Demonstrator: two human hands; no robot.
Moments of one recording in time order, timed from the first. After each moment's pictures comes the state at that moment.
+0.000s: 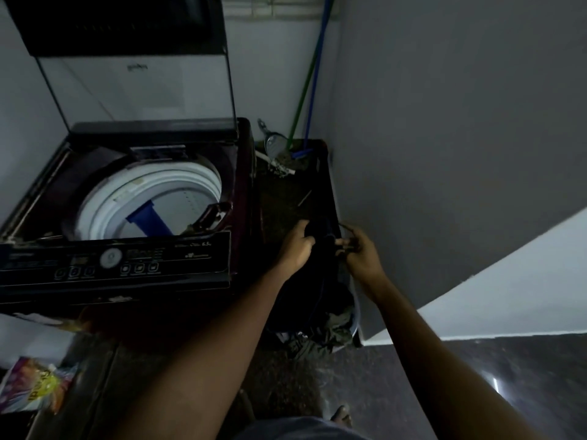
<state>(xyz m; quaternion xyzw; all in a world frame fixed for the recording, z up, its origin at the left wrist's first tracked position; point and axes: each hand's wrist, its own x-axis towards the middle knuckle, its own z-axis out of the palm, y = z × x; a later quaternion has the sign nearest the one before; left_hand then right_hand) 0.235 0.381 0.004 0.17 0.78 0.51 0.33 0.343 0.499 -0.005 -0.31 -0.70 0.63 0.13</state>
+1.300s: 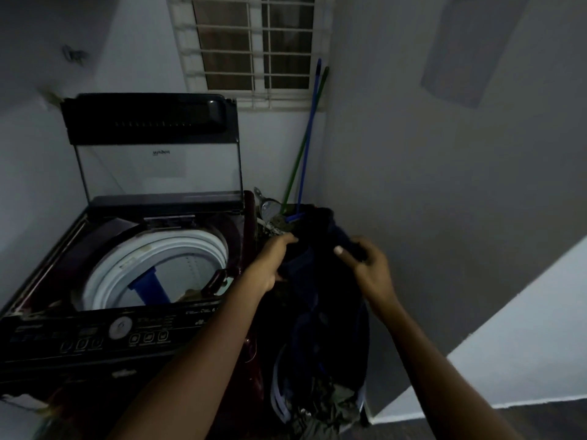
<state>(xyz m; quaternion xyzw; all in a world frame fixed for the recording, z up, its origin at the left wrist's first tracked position) 0.179 0.357 0.135 0.02 0.68 0.62 0.40 0.308 0.493 0.106 -0.24 -0.74 0.56 0.28</state>
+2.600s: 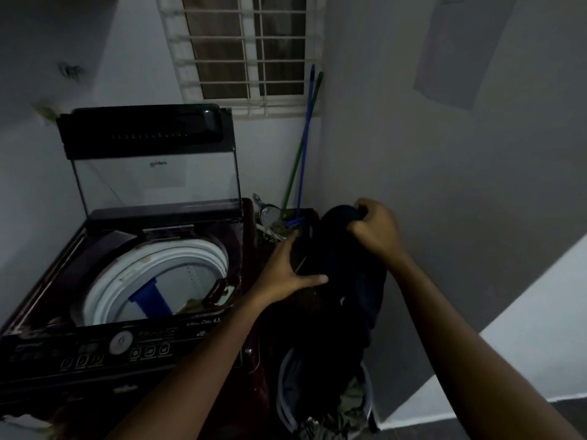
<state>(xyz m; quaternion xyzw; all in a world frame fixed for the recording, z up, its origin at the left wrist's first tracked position) 0.178 0.349 0.101 0.34 0.77 0.48 0.22 0.279 0.520 0.184 -0.25 -0.84 0.40 0.26</state>
